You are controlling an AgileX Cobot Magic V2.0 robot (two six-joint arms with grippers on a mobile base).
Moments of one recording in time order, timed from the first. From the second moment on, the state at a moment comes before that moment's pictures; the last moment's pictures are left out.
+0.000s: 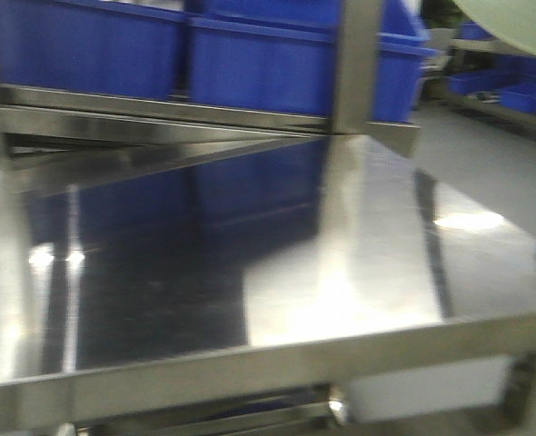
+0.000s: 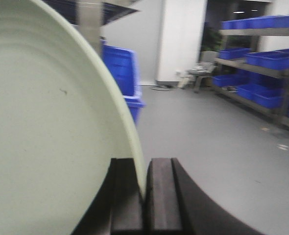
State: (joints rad) left arm -0.04 0.00 0.01 0.11 0.11 -0.11; right arm -0.03 0.43 -0.47 0.01 0.00 0.02
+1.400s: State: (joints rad) left arm -0.04 0.00 0.01 0.11 0.11 -0.11; right arm -0.03 0.43 -0.47 0.01 0.00 0.02
